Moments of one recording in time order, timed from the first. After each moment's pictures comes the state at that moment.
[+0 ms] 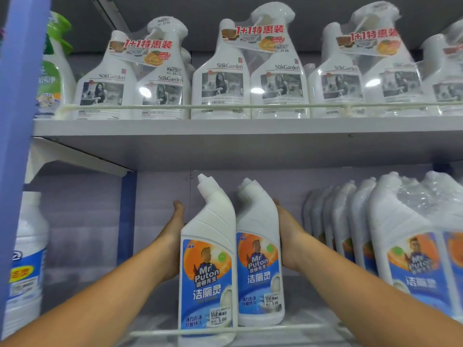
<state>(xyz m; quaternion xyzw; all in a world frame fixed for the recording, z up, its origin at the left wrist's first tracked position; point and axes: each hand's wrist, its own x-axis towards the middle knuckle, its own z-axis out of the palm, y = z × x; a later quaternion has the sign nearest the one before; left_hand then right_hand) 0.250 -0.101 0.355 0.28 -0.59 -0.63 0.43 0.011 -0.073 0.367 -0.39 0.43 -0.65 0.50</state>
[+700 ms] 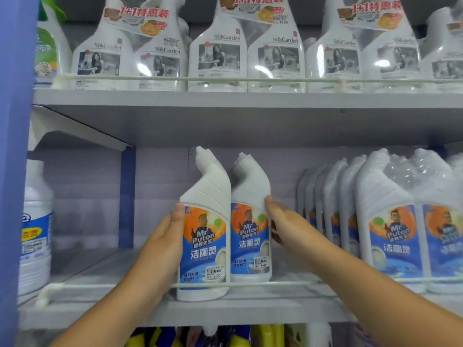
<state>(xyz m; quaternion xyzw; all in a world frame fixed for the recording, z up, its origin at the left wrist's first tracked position) 0.252 -0.026 0.310 0.35 -0.62 -0.42 0.56 0.028 0.001 0.330 -0.51 0.58 -0.58 0.24</state>
